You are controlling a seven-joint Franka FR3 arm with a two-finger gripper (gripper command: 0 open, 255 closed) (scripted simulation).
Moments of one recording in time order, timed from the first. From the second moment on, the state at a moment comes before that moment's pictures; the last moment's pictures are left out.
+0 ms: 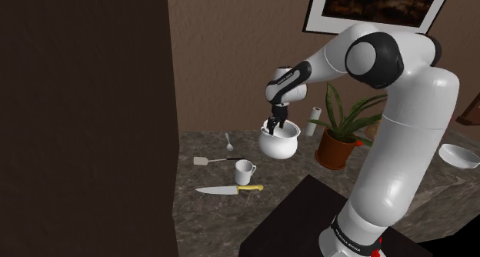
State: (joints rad) arm -0.10 0.17 -0.34 -2.21 -0.02 2.33 -0.43
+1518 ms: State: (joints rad) arm -0.16 0.43 -0.31 -2.08 0.07 2.44 -0.52
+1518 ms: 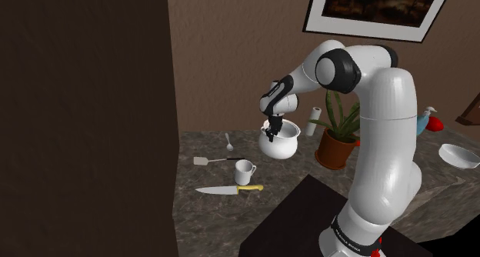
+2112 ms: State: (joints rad) arm -0.15 0.36 -0.33 -2.07 0.04 2.35 -0.51
